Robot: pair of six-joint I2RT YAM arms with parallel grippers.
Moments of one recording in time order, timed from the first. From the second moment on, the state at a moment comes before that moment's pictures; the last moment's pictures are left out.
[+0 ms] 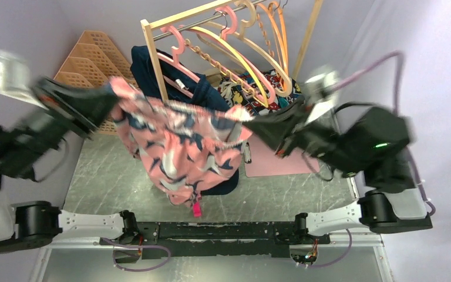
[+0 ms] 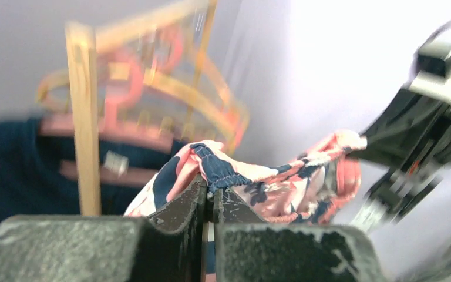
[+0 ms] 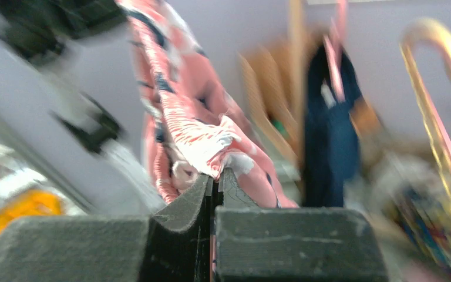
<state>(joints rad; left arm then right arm) -1.23 0.94 1.98 -0.90 -0.49 -0.22 1.42 1.05 1.83 -0.80 0.46 0.17</state>
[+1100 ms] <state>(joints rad) -1.22 0.69 1.49 -0.64 -0.41 -0.17 1.41 0.79 1.32 -0.55 0.43 0.24</state>
